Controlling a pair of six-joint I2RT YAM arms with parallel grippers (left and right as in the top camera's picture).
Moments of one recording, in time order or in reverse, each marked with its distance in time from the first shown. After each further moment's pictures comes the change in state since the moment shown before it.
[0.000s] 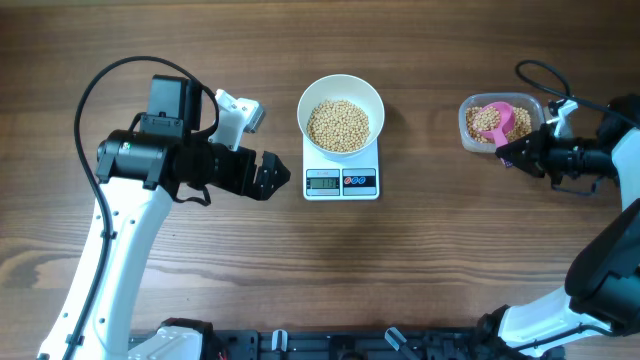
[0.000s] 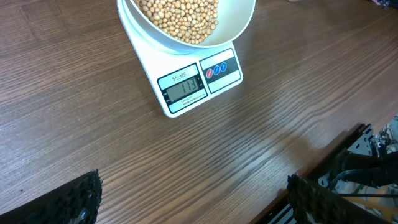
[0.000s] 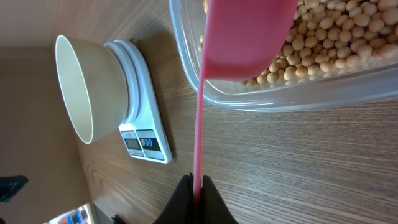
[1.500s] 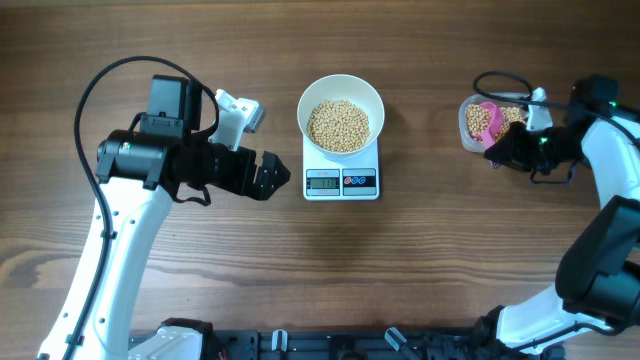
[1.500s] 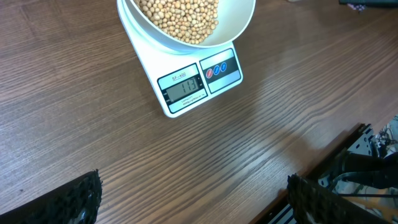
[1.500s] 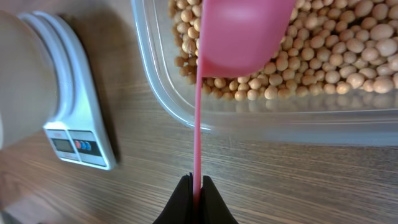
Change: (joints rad) left arm 0.000 0.000 0.000 0.000 0.000 0.000; right arm 0.140 0.000 0.002 0.092 0.248 0.023
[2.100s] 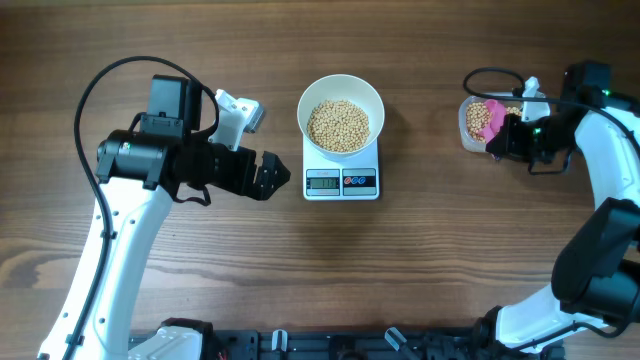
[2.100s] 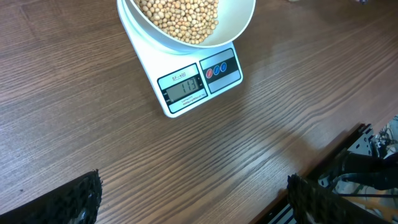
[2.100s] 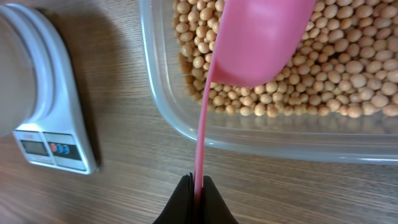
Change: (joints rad) left arm 0.000 0.000 0.000 0.000 0.000 0.000; right arm 0.066 0.000 0.066 -0.022 0.118 -0.018
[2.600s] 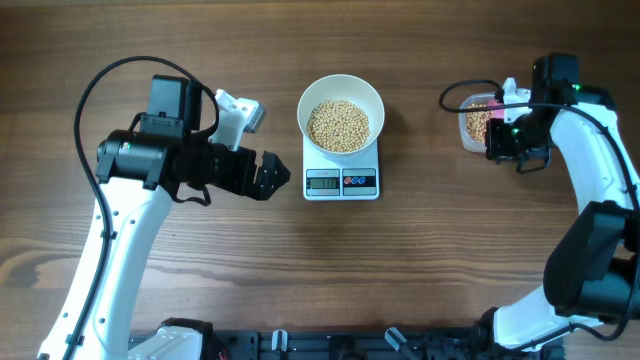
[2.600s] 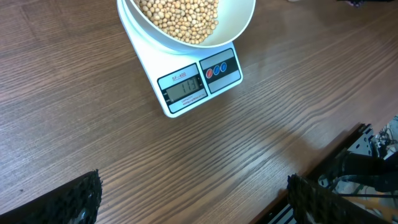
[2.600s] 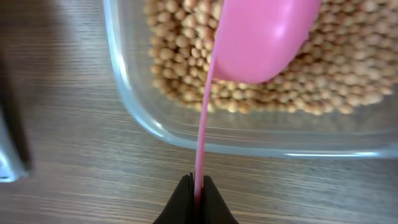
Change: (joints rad) left arm 0.000 0.000 0.000 0.000 0.000 0.000; right arm 0.123 -0.009 0.000 0.011 0.288 -0.003
